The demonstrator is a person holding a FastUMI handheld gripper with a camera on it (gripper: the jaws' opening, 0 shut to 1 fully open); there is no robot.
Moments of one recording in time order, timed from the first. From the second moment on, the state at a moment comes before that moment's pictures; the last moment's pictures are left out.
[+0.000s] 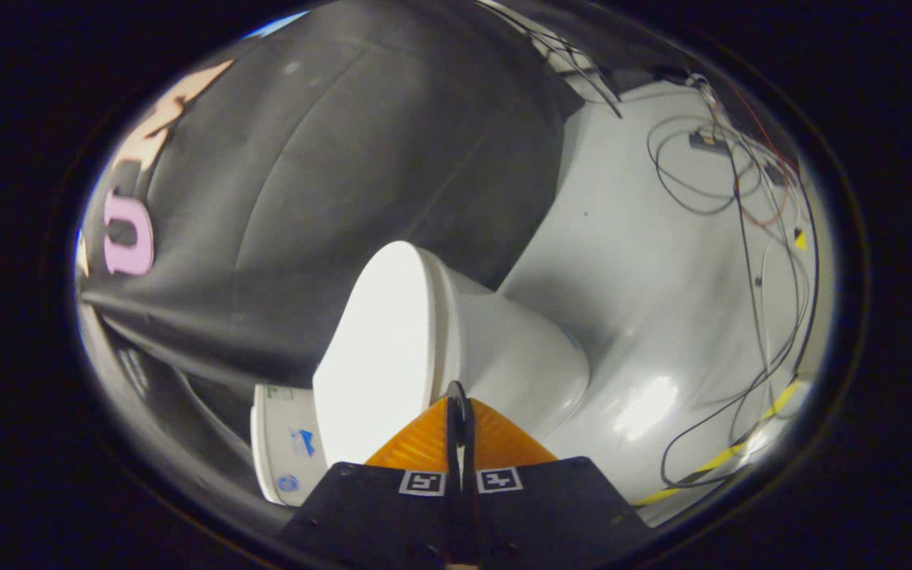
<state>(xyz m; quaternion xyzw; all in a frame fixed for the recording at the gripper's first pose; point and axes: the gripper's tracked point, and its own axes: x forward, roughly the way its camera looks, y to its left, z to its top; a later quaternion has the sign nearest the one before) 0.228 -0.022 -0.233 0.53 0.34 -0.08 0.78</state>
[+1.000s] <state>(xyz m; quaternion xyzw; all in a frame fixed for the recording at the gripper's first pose) 0.228 0.116 0.053 0.18 0.28 -0.15 0.93</state>
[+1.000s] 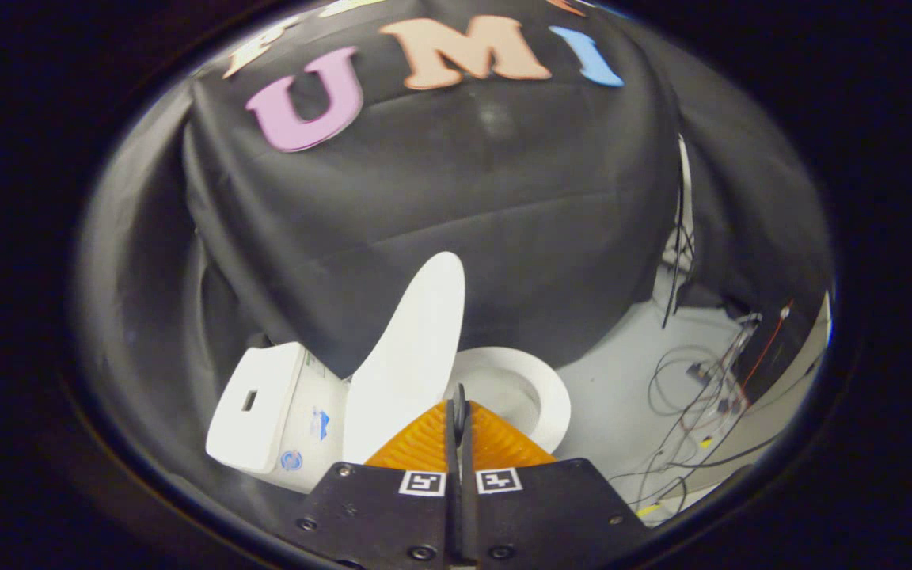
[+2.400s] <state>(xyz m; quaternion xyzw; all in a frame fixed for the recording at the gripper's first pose) 0.282 0.428 0.143 0.00 0.20 0.00 0.98</state>
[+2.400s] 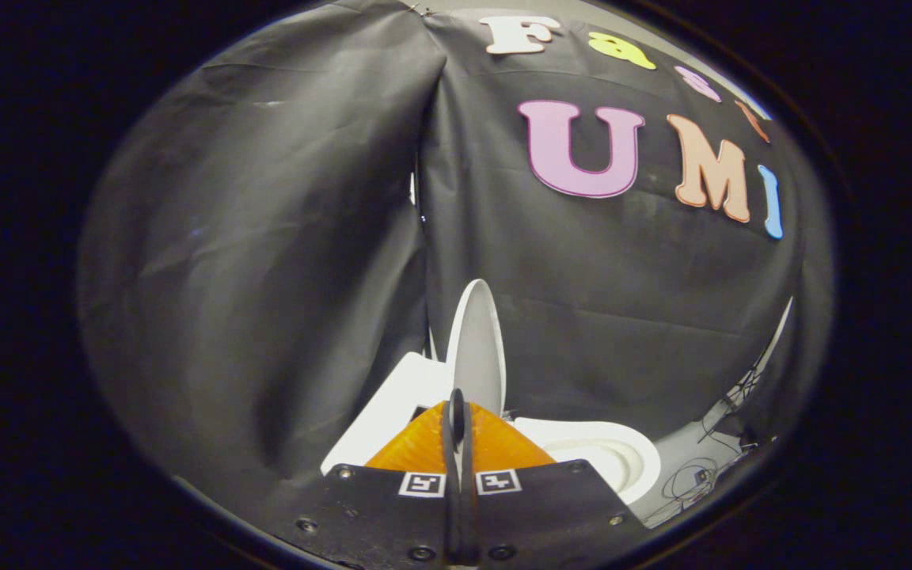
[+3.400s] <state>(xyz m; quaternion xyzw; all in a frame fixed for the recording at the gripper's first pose) 0.266 0.391 0.178 0.01 0.13 0.05 0.99</state>
